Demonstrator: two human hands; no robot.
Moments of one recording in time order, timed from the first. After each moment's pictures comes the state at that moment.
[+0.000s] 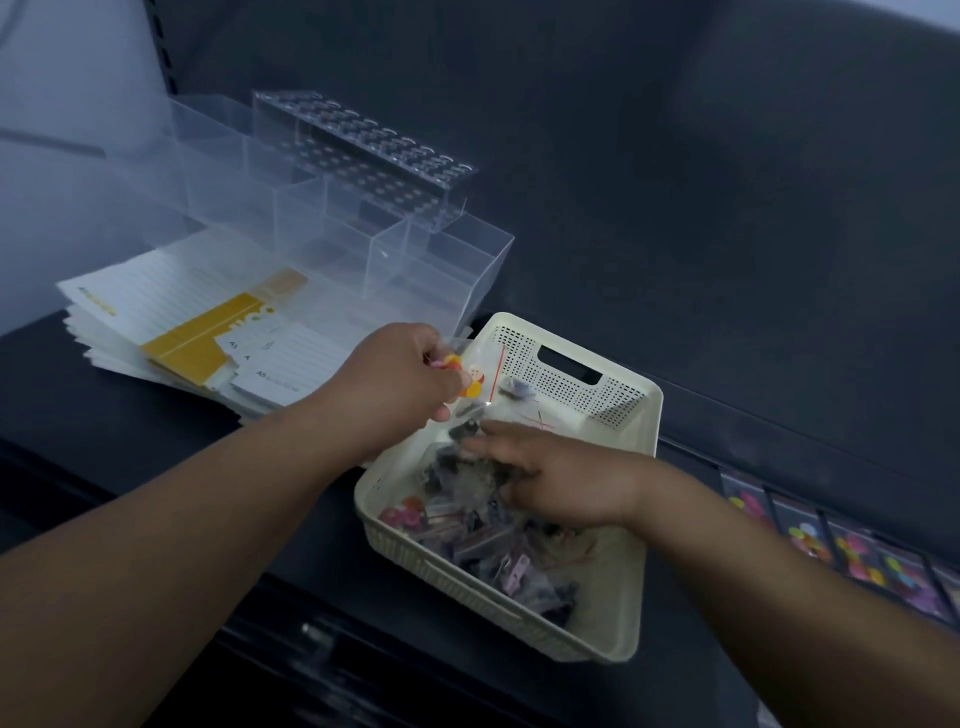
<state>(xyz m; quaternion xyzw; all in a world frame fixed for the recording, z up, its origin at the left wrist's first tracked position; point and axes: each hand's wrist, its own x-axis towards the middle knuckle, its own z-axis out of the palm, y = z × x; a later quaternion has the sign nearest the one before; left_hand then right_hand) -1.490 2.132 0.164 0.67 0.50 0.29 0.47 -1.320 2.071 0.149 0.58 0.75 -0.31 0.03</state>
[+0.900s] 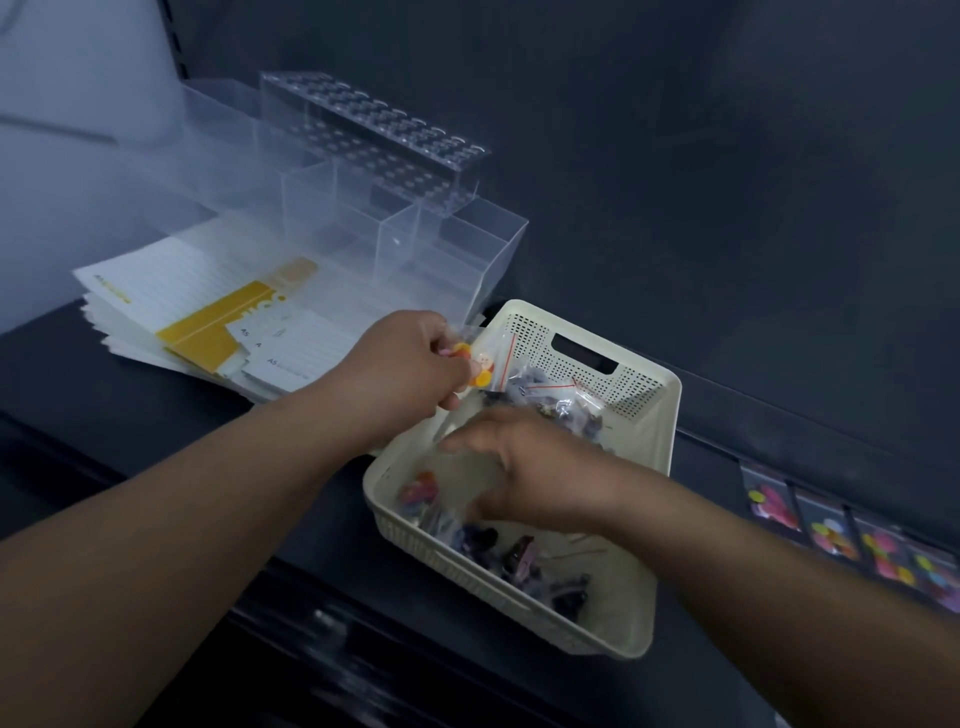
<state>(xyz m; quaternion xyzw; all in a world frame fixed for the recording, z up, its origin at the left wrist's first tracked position) -1.490 2.133 0.163 0.67 0.50 0.29 0.46 -1.339 2.072 0.134 0.57 0.79 -0.22 -0.05</state>
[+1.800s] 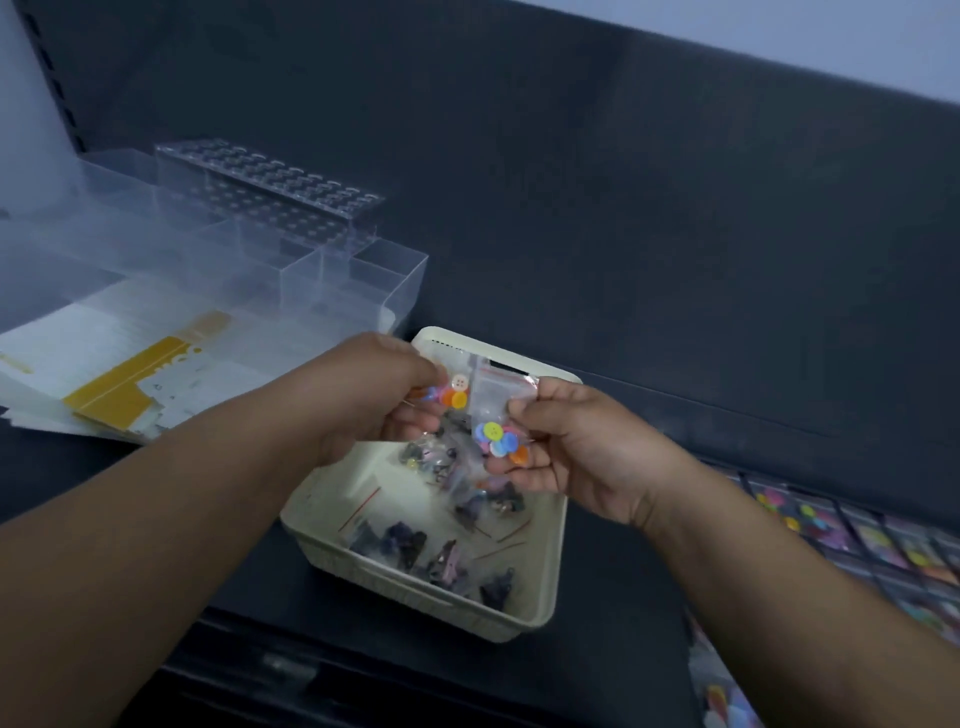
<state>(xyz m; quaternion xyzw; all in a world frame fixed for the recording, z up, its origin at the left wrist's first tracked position) -1.454 2.106 0.206 0.59 0.47 0.22 0.61 -1.290 2.017 0.193 0.57 0.34 -0.59 -0.47</state>
